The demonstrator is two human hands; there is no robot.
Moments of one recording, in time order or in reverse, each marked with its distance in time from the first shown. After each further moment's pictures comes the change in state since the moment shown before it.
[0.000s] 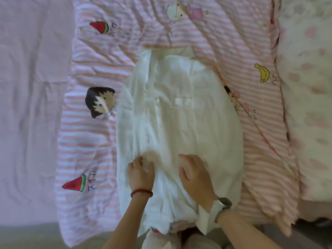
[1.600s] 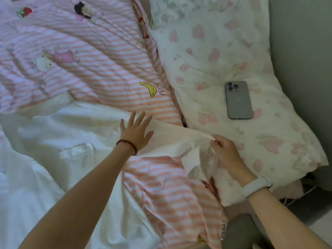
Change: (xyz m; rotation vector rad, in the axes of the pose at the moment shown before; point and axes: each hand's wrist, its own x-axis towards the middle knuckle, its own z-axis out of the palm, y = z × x) left_hand 0.011 0.282 0.243 1.008 -0.277 0.989; right_hand 0.010 0.267 -0.265 0.497 0.337 0.668
